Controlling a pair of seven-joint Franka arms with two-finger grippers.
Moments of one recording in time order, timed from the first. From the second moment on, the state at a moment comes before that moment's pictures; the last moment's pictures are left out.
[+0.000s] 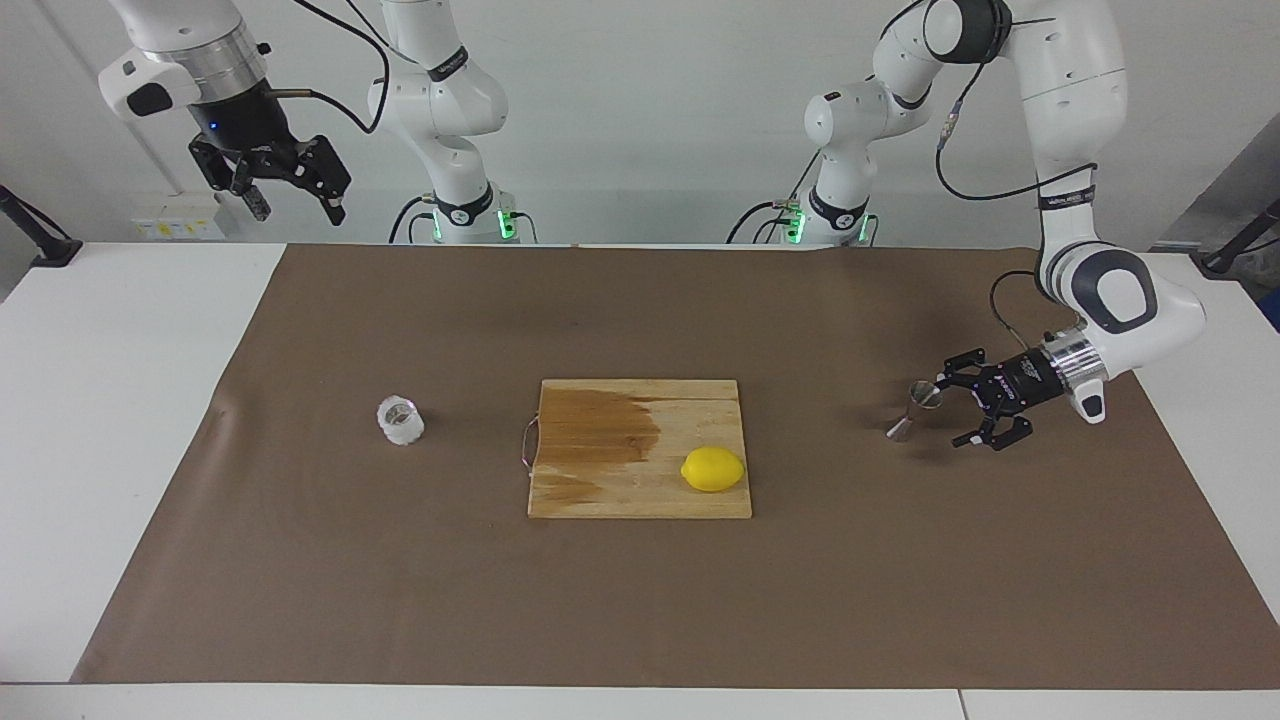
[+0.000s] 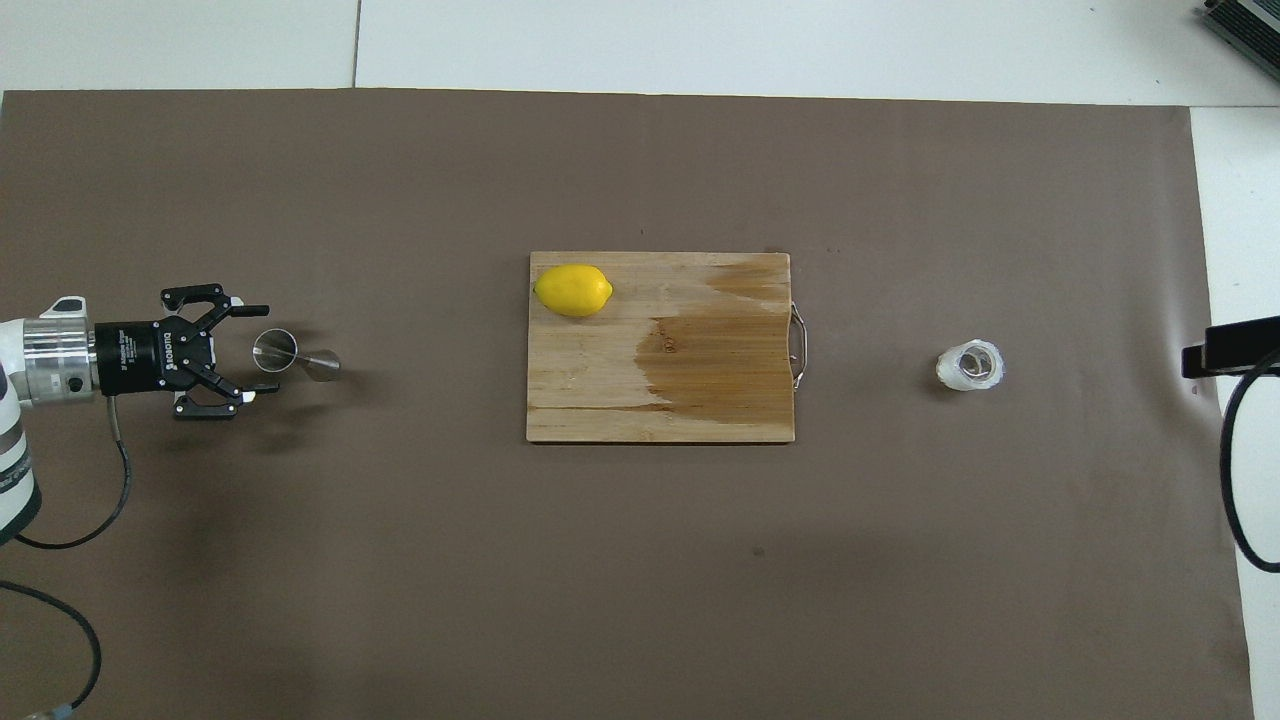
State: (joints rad) left arm 0.25 0.34 0.05 -2.02 -1.05 1.87 -0.81; right arm 0.00 -0.13 -0.06 -1.60 0.03 1.49 0.07
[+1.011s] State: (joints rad) left arm 0.20 0.32 0.05 -2.08 -1.11 1.91 -0.78; right arm 0.00 -0.13 -0.06 -1.60 0.03 1.49 0.07
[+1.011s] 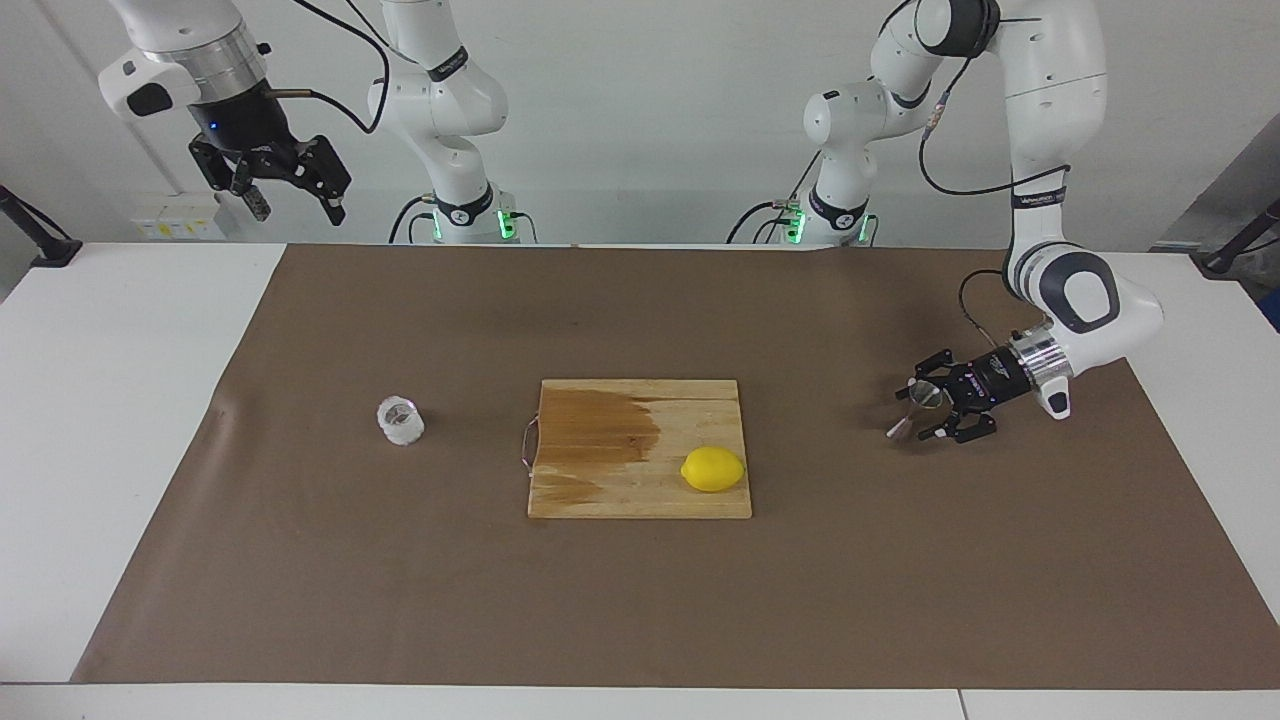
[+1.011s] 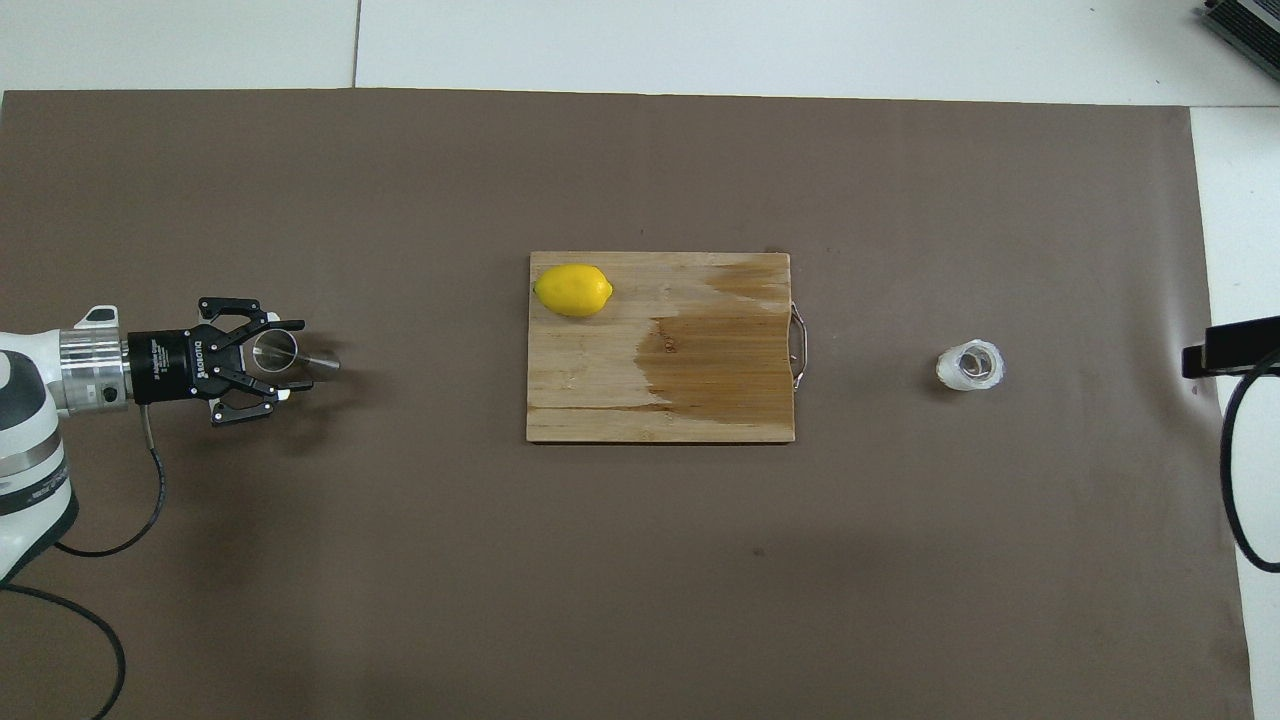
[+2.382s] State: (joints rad) left arm 0.20 0.31 0.05 -2.08 -1.18 1.91 -0.77; right arm 0.00 -0.13 -0.06 -1.60 0.03 1.49 0.07
